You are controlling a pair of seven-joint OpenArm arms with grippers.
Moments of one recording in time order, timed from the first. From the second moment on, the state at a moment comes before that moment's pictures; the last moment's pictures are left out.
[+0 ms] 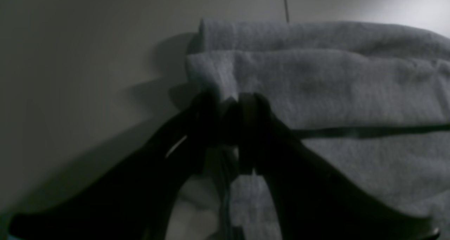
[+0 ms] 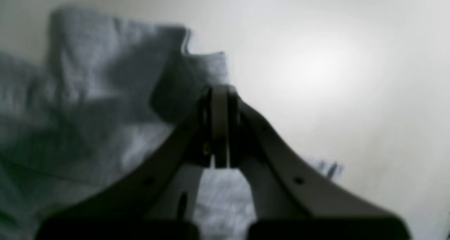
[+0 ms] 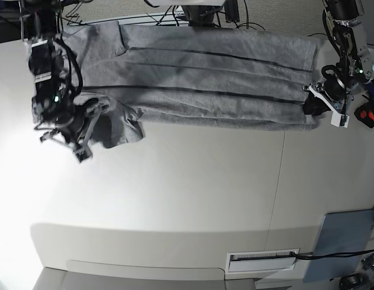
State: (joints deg) left arm 10.5 -21.7 -22.1 76.3 -32.0 -35.4 36.3; right arm -2.7 28.5 -3.8 107.4 13.2 14.0 -63.8
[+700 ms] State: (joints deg) left arm 10.5 -21.8 -22.1 76.3 -32.0 -35.4 36.3; right arm -33.1 28.6 -3.9 133.0 5.2 12.8 -63.7
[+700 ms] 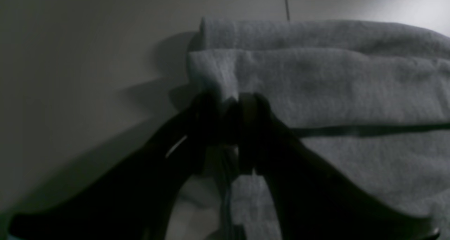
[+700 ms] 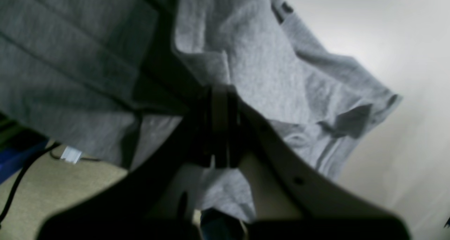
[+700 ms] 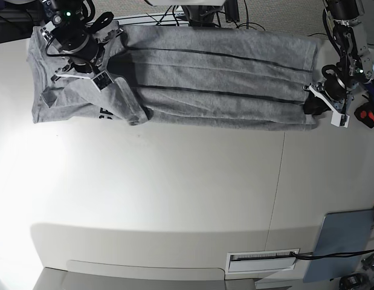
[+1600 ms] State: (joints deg) left arm 10.5 -21.8 -22.1 76.3 -32.0 -35.4 36.3; right arm -33.4 28.6 -3.9 133.0 16.0 12.8 -65.9
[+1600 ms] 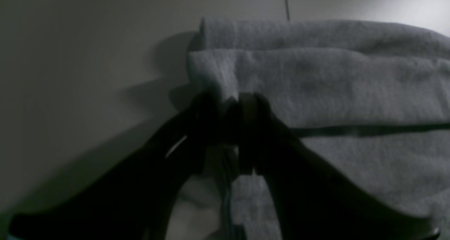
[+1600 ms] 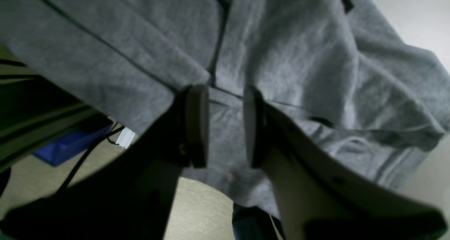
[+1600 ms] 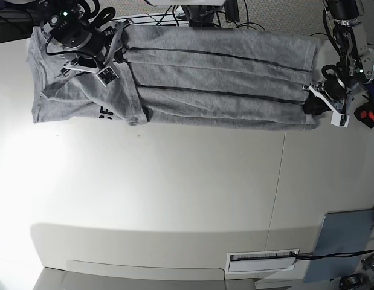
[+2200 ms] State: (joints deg) left arm 10.8 -21.7 -32.4 77.5 -43.0 -42.2 45.5; right arm -31.6 28.6 -3.8 133.0 10.6 12.8 -62.7
